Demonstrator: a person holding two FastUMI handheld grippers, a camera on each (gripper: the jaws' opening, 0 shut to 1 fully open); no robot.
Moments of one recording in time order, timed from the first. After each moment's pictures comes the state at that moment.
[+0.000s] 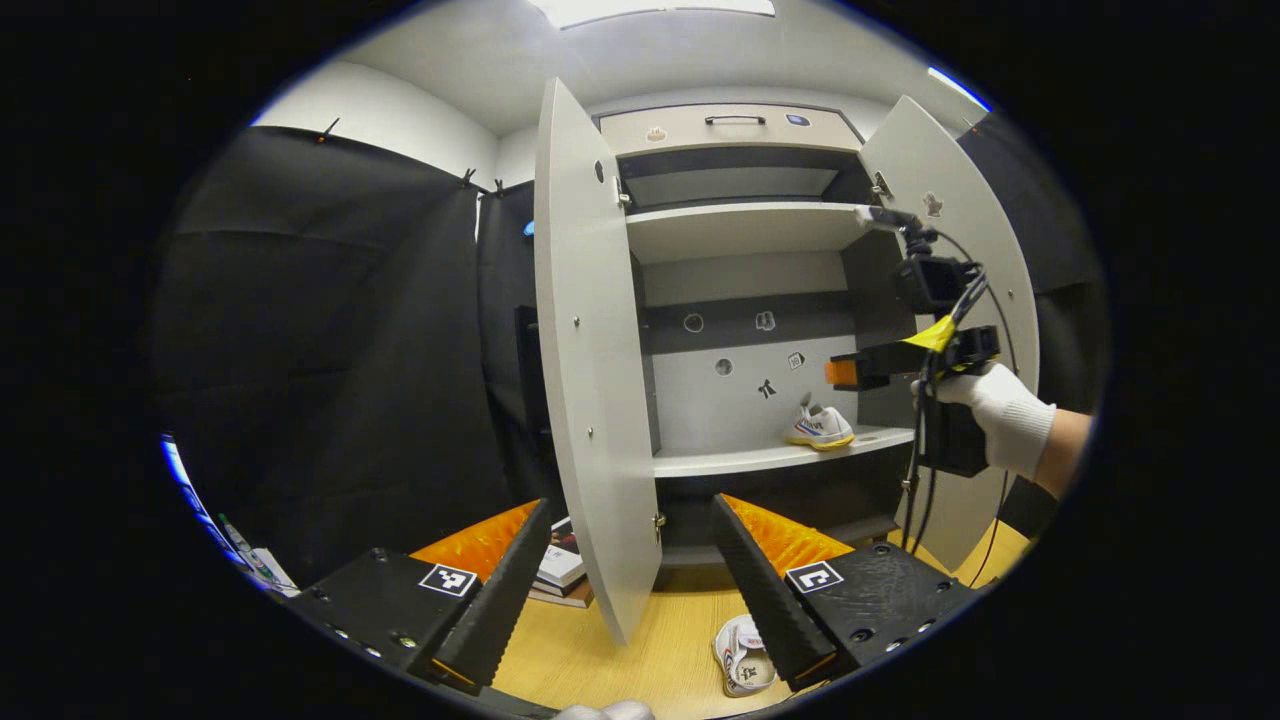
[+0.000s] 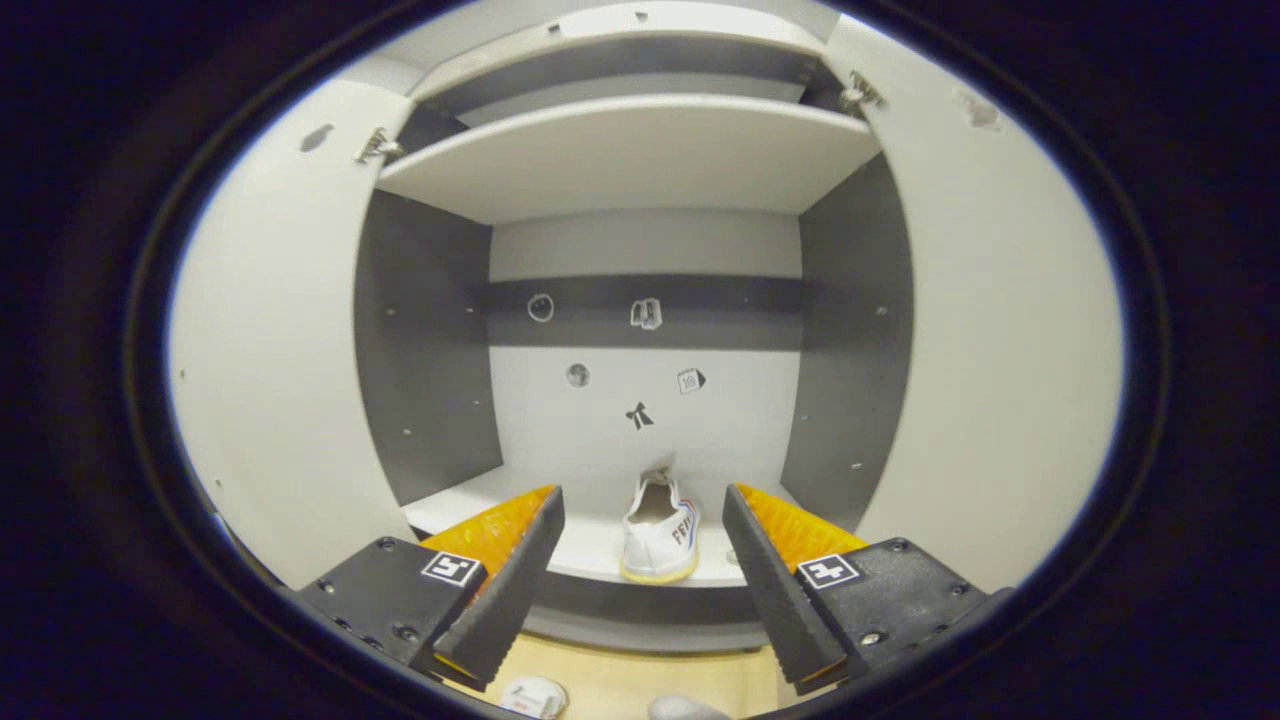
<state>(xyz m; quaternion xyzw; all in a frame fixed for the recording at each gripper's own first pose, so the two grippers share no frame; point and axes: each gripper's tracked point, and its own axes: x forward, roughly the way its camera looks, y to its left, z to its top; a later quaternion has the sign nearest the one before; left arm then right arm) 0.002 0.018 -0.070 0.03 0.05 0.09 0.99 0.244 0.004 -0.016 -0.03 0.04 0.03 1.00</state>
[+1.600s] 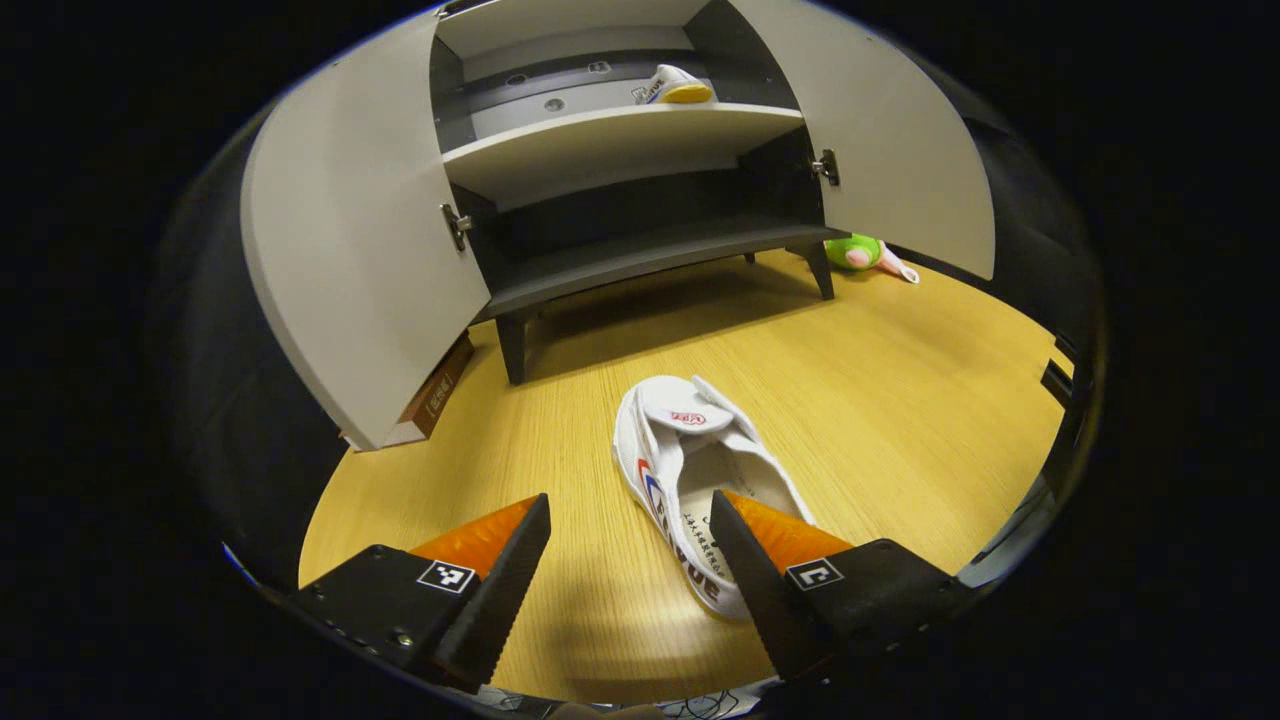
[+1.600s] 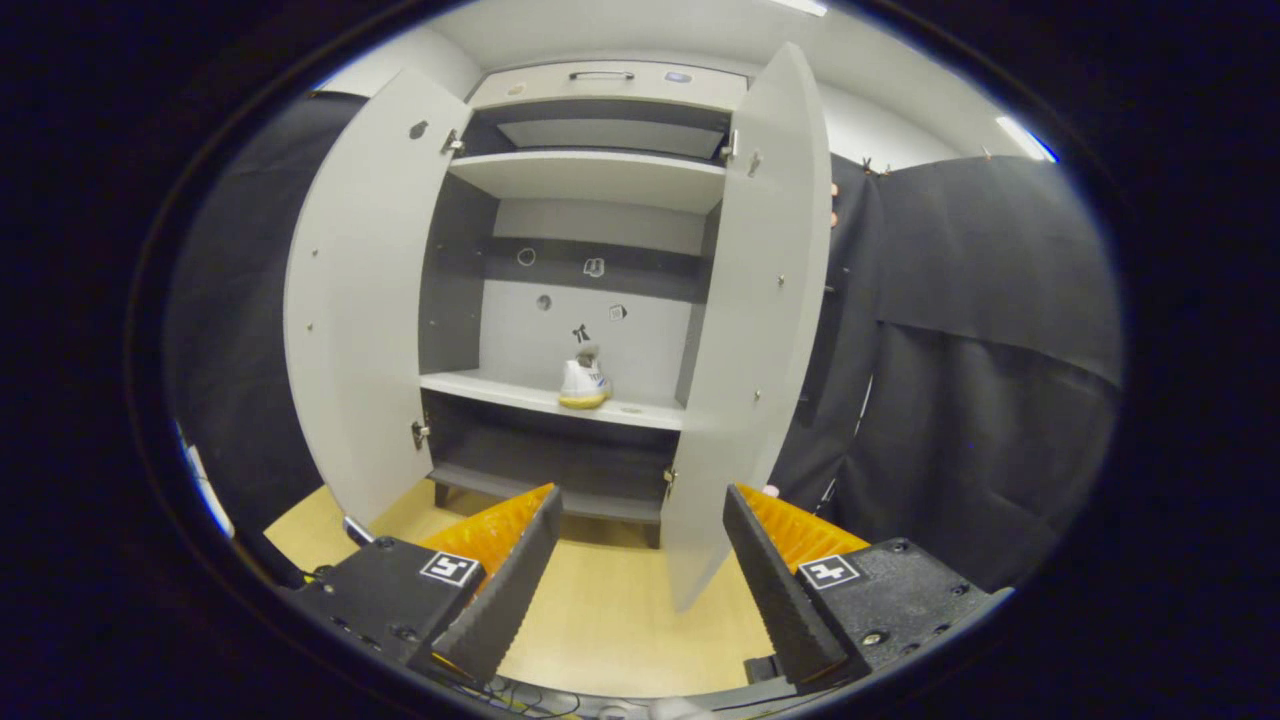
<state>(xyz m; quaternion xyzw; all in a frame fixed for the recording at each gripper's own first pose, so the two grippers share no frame) 0.028 -0.080 -0.456 0.10 0.31 -0.07 0.94 0.007 -0.073 -0.083 -0.08 0.12 -0.06 0.99</state>
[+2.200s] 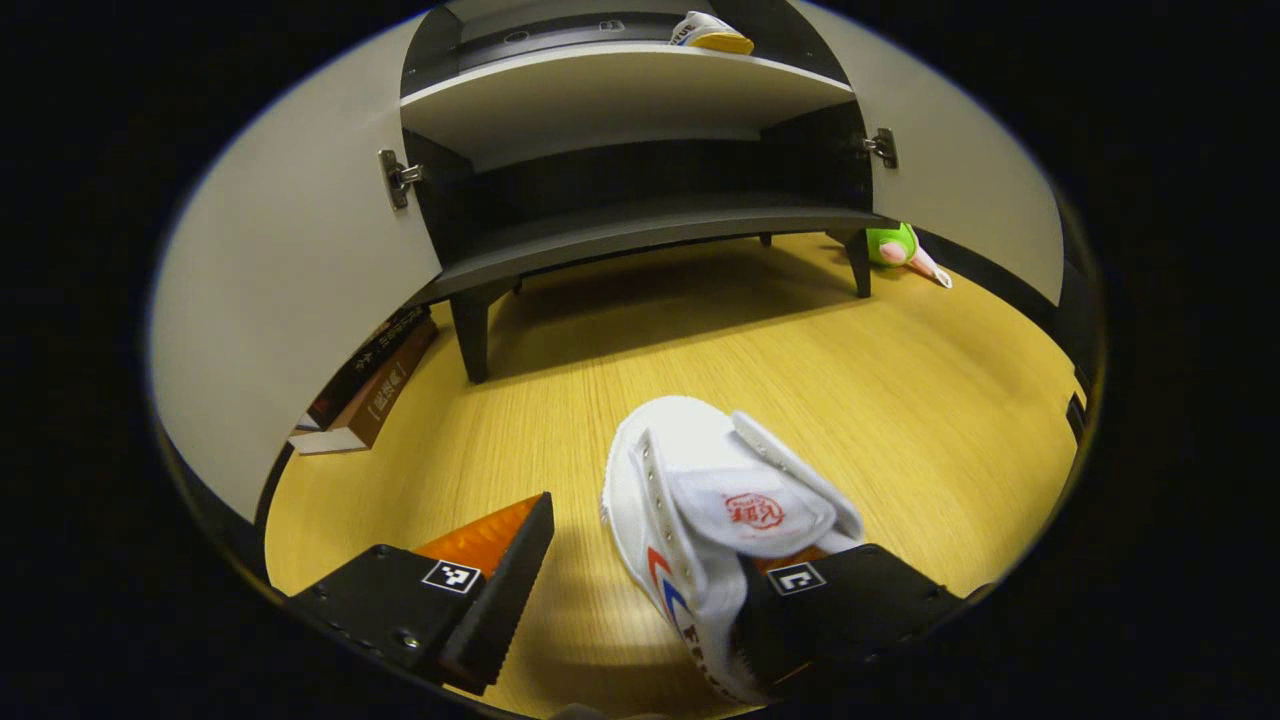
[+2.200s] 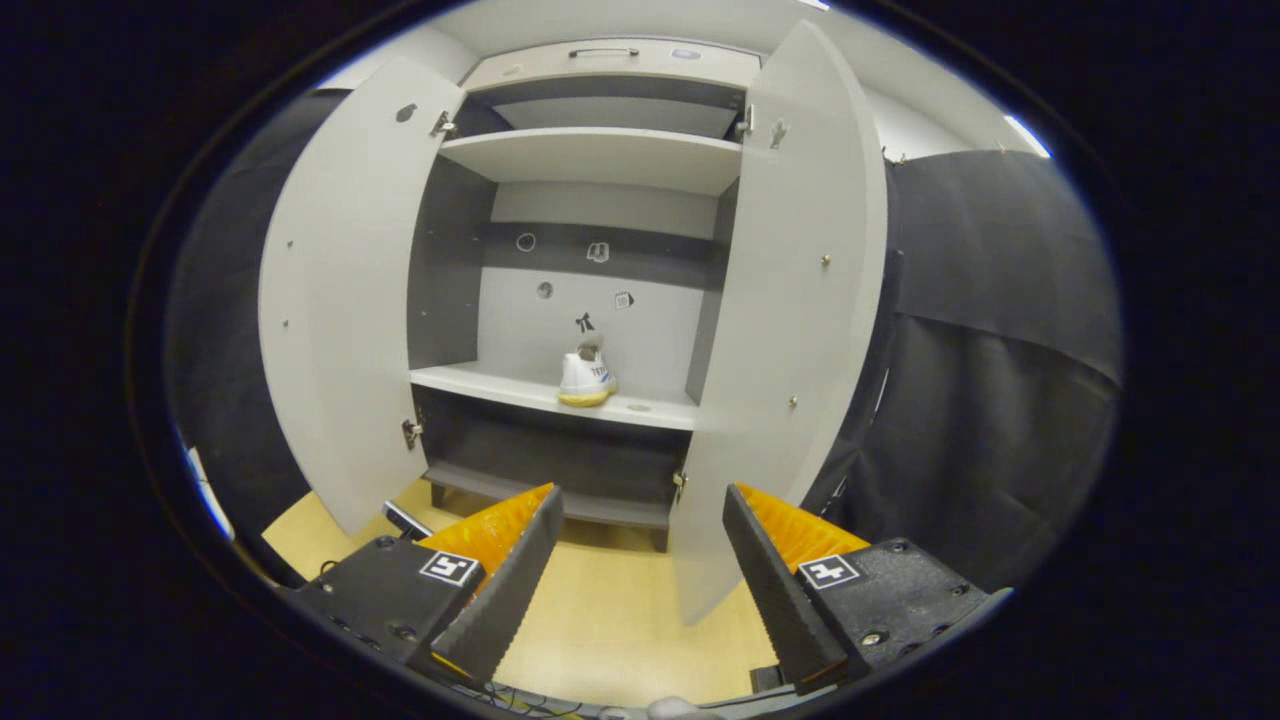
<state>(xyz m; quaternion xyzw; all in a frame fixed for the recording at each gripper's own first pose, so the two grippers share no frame) 0.100 -0.091 -0.494 0.08 0.34 -0.09 0.93 0.051 -0.074 -0.092 -0.07 0.14 -0.05 0.99</state>
